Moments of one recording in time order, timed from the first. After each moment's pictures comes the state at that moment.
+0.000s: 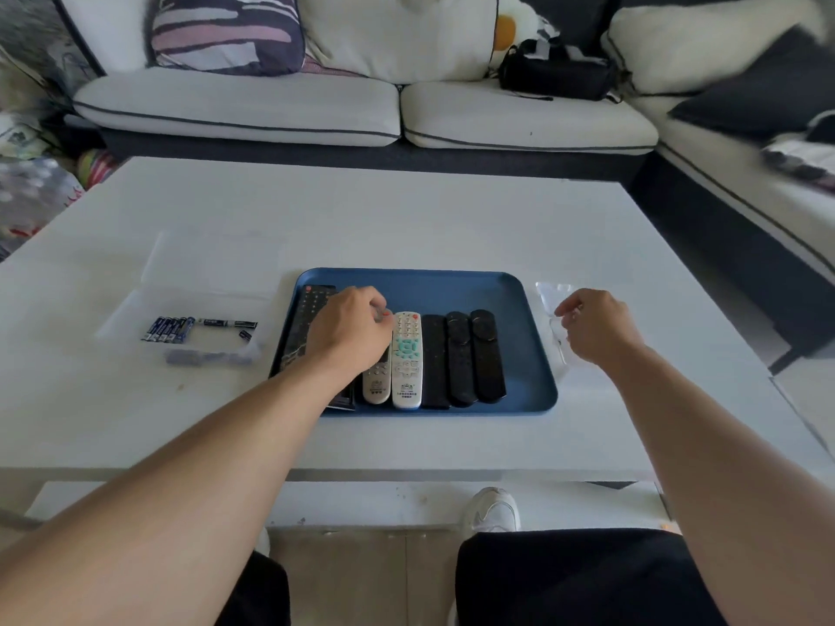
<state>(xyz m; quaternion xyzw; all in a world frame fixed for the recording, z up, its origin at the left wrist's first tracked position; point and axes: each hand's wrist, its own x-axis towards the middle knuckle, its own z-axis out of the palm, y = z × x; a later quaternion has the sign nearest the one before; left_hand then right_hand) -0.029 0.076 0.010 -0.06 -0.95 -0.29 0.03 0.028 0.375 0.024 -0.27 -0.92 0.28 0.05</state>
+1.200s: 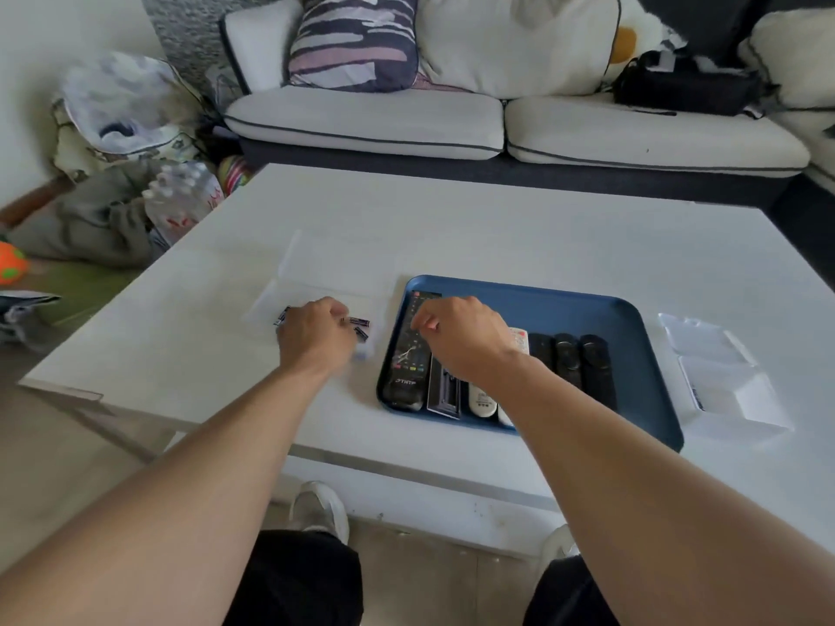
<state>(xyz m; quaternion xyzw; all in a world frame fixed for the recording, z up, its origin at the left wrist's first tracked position) -0.033 -0.077 0.009 0.14 -0.95 -0.27 0.06 -0.022 0.119 0.032 0.10 -0.97 0.21 -0.02</state>
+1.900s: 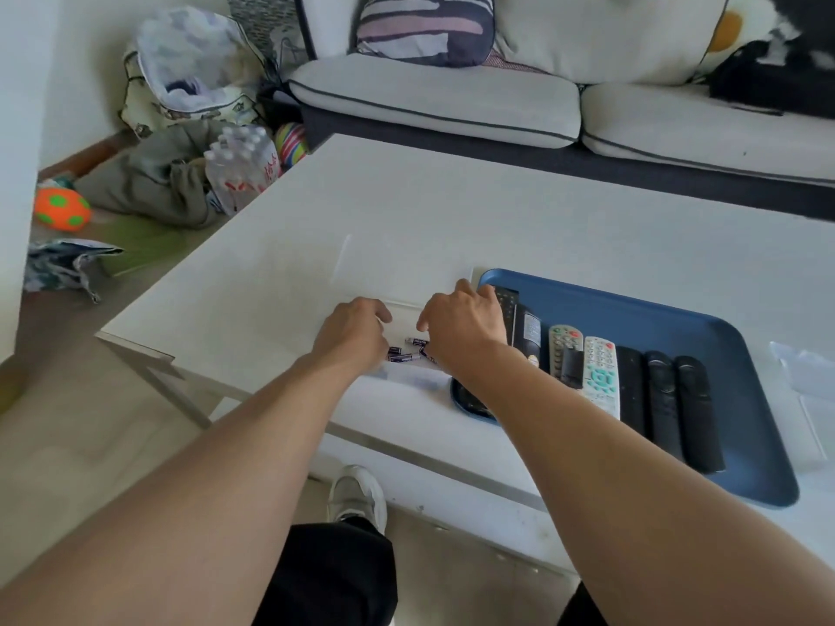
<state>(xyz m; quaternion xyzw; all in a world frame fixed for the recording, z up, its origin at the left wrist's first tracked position) -0.030 -0.136 0.001 0.13 -0.96 -0.26 -0.04 -0.045 0.010 0.020 0.17 -0.99 -0.02 0.01</state>
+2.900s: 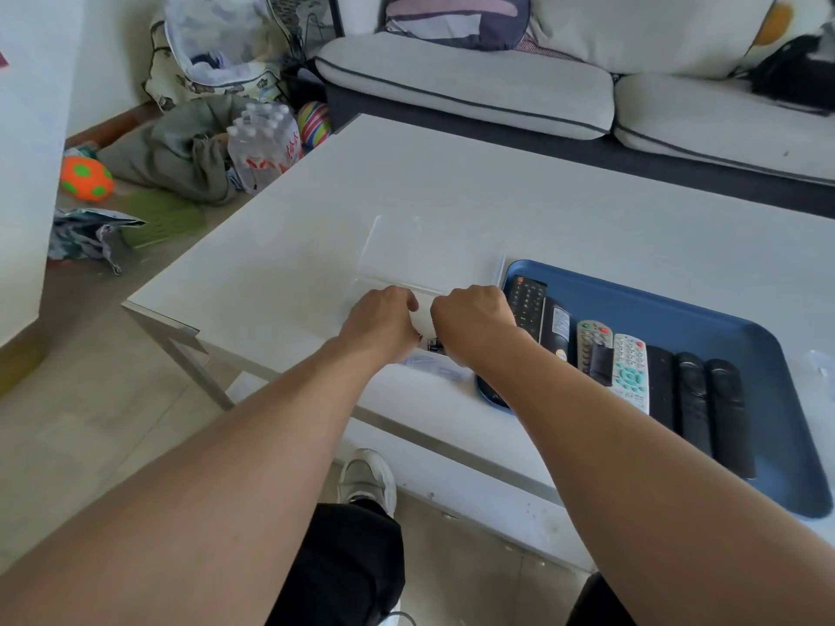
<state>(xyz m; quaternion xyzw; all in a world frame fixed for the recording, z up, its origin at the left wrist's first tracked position) -0.032 -0.142 -0.013 0.09 -0.97 -0.23 -0.06 -0.037 -0.012 0.035 0.26 -0.95 -0.15 -0.07</state>
